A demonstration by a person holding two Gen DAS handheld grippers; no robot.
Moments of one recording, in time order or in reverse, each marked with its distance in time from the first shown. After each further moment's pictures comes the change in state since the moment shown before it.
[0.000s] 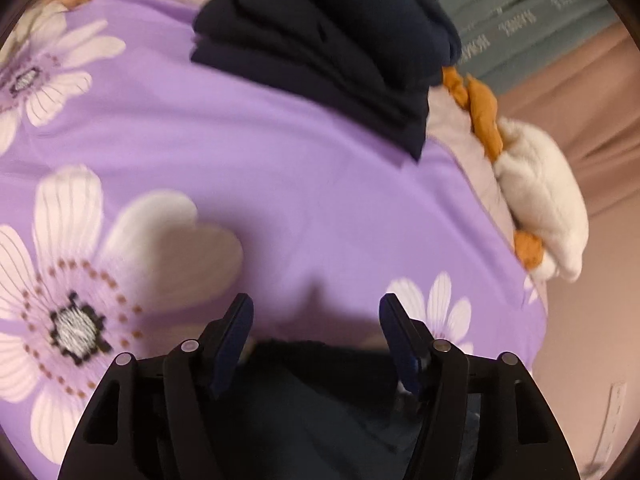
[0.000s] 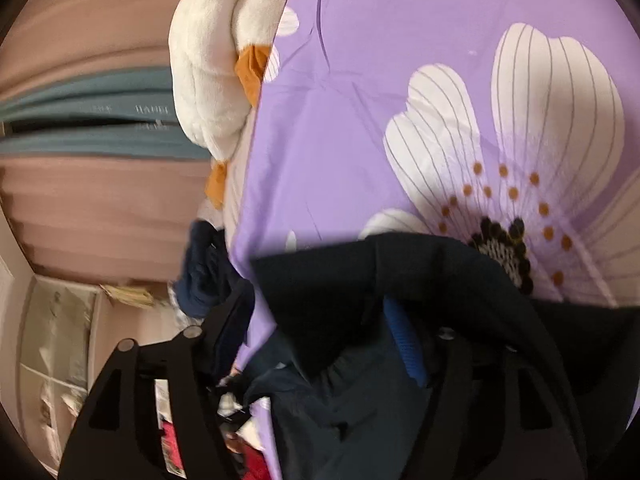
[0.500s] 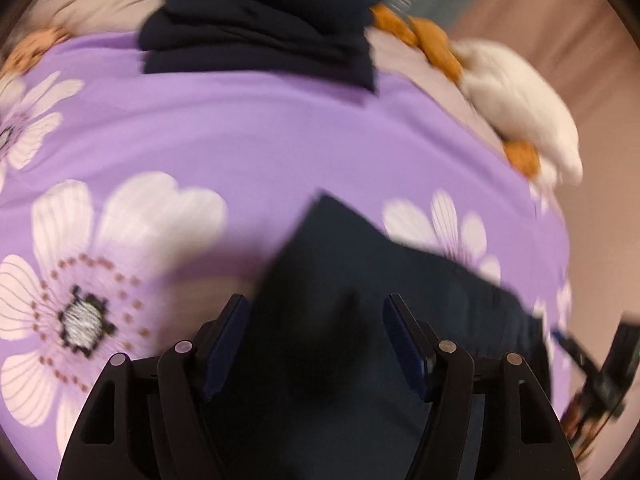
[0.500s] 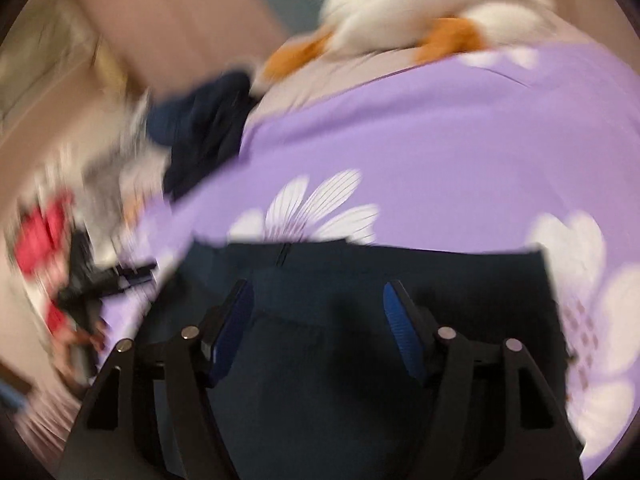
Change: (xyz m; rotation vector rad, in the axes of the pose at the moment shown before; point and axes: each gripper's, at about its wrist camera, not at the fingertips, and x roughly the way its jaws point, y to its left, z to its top) left arm 0.012 -0.020 -0.063 0.351 0.068 0.048; right arm 0.078 0.118 -0.101 -0.983 0.249 -0.272
